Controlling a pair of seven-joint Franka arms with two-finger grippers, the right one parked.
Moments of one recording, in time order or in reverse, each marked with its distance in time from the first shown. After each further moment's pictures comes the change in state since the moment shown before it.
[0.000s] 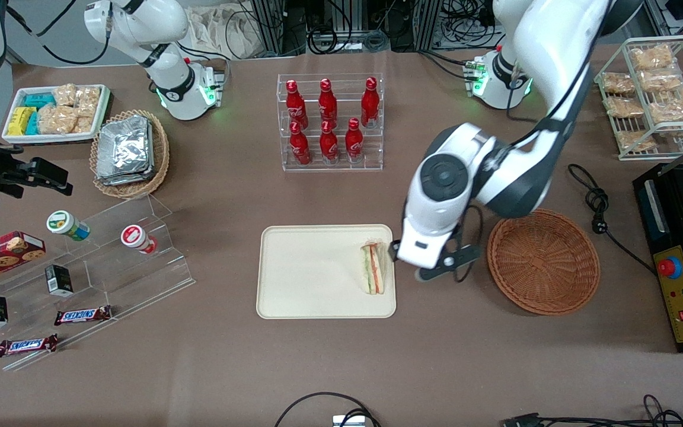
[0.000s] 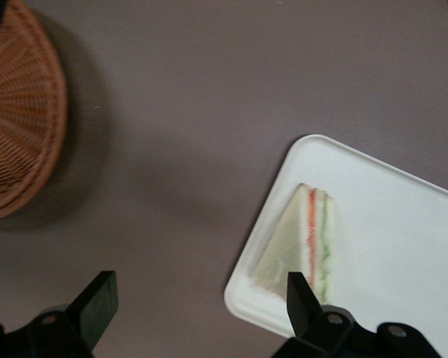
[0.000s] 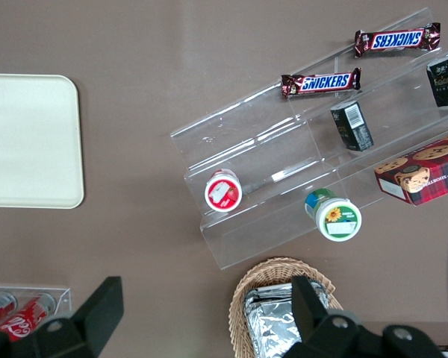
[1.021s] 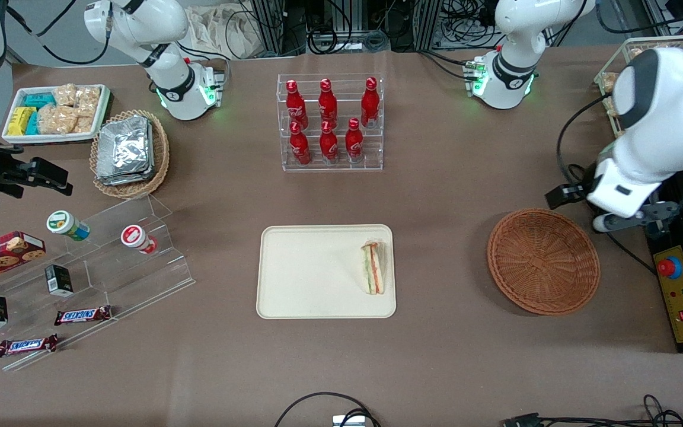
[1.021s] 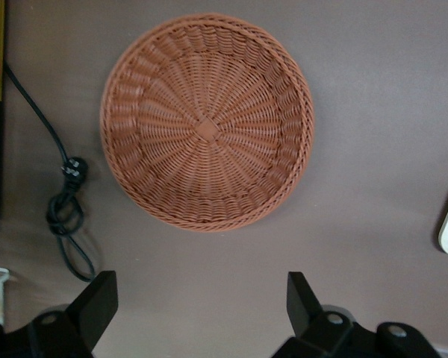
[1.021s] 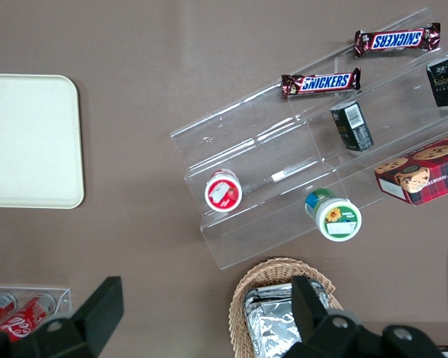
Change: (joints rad) arm 0.495 -0.435 0.020 -0.348 -0.195 -0.124 0.811
